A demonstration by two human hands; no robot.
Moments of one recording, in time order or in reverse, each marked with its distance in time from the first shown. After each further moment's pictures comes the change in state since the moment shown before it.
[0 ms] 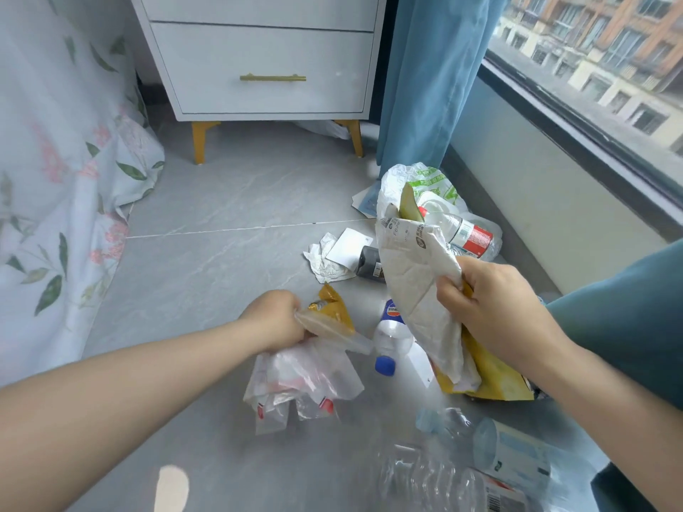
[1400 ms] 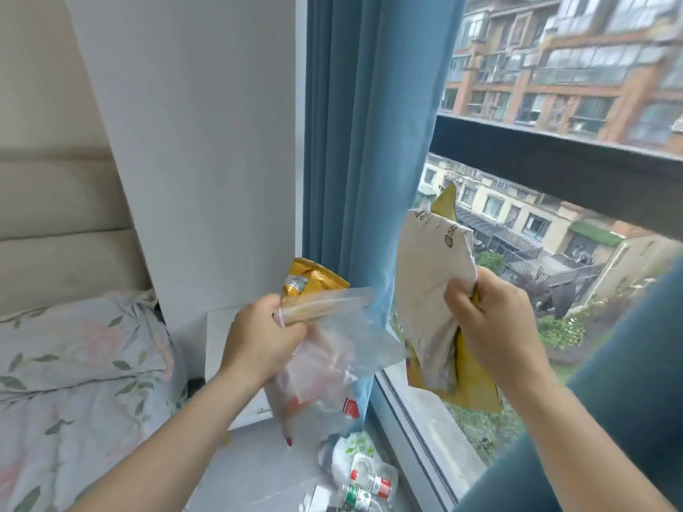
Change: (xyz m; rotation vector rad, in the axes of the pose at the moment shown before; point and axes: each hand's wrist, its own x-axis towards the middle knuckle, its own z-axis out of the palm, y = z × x) left_hand -0.385 0.376 -0.834 -0.507 0.620 0.241; right_hand 0.143 -0.423 -0.833 0.169 0.568 0.068
